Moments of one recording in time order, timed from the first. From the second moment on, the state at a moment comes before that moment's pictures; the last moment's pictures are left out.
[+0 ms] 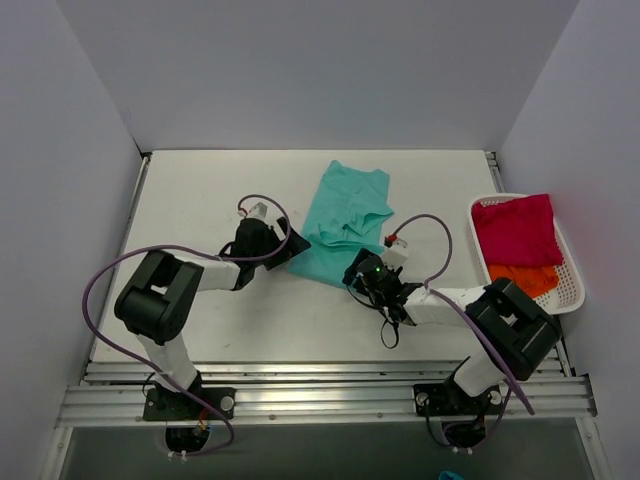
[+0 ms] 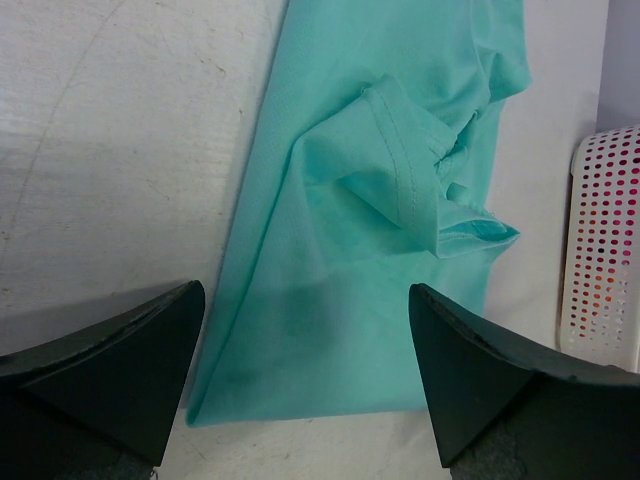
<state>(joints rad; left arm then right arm) -0.45 1.79 0.79 0.46 0.15 -0.88 0.73 1.52 0.52 0.28 0.46 0.97</state>
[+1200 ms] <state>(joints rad) -0.59 1.81 0.66 0.59 0.10 -0.93 0.73 1.52 0.49 0.27 0.43 0.97</state>
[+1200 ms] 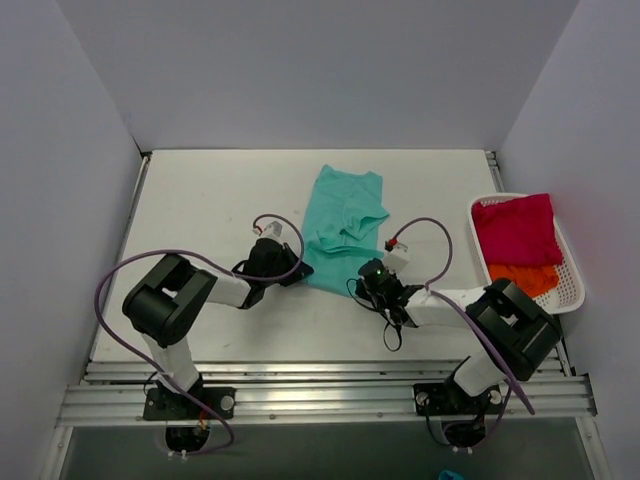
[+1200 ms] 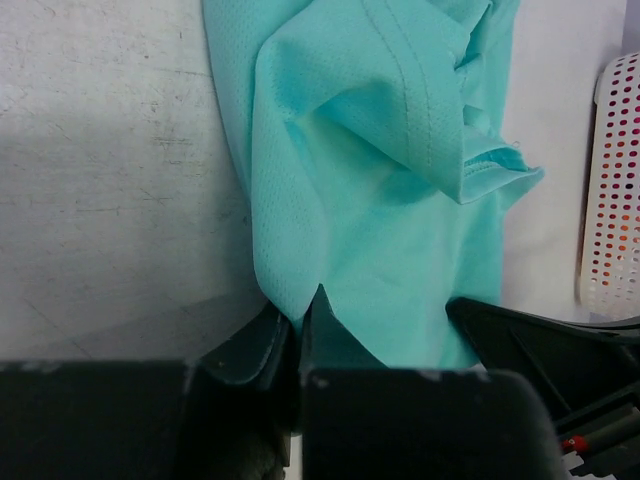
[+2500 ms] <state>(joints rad) -0.69 1.21 0.82 -0.20 -0.22 -0.87 0.81 1.33 0.82 -0.22 0.52 0.86</state>
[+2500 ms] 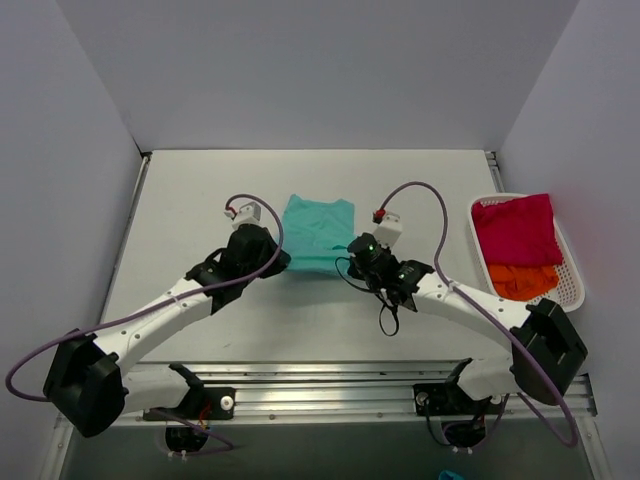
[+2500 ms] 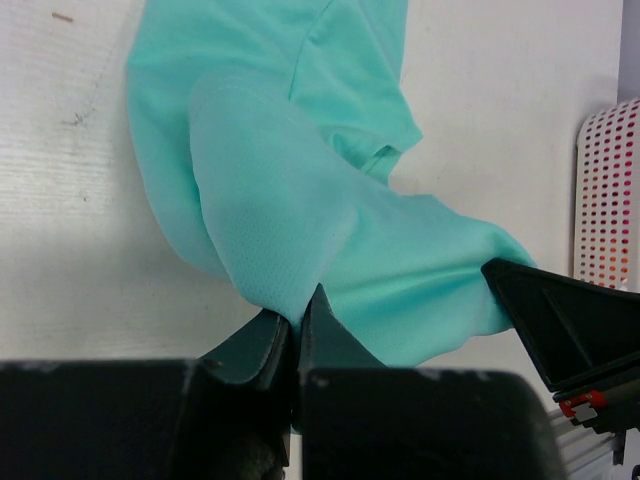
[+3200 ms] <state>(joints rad) -0.42 1.55 1.06 -0.14 -0.03 -0.79 0.63 1.68 1.14 -0.12 0.38 0.75</state>
